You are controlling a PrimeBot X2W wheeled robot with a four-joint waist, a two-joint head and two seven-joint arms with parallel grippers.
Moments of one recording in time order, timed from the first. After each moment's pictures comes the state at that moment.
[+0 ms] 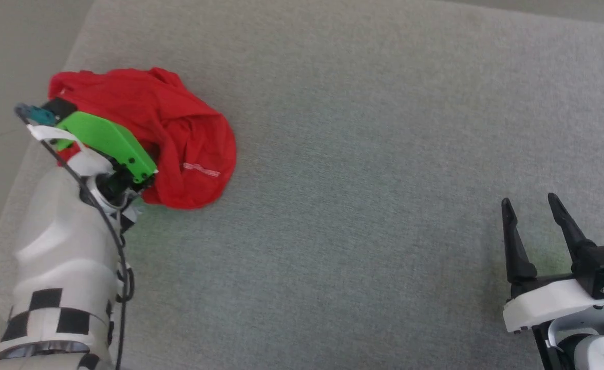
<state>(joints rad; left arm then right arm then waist) -0.88 0.21 0.03 0.96 -0.62 0.07 0.49 0.00 -0.05 -0.10 -0.09 -0.02 0.13 -0.06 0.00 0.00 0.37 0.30</state>
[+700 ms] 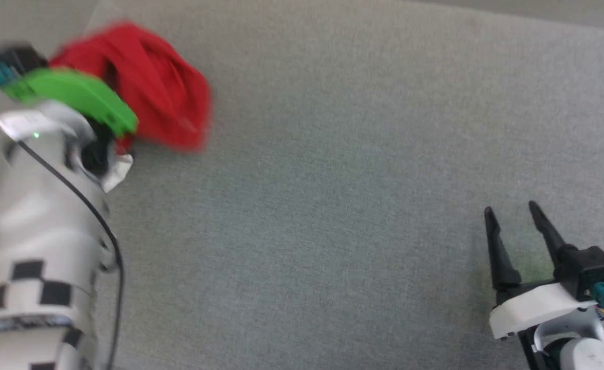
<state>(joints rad) -0.98 0.23 0.00 0.97 -0.59 -0.10 0.06 -0.01 -0.05 -0.06 -0.05 0.01 0.13 -0.07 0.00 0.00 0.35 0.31</state>
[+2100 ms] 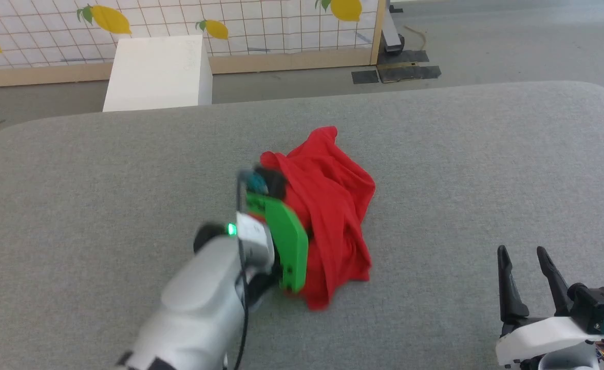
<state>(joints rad) -0.68 0.10 -0.71 0.72 -0.78 -0.13 0.33 0.03 -0.05 -0.12 0.19 0.14 0.13 -0.23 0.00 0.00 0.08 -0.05</state>
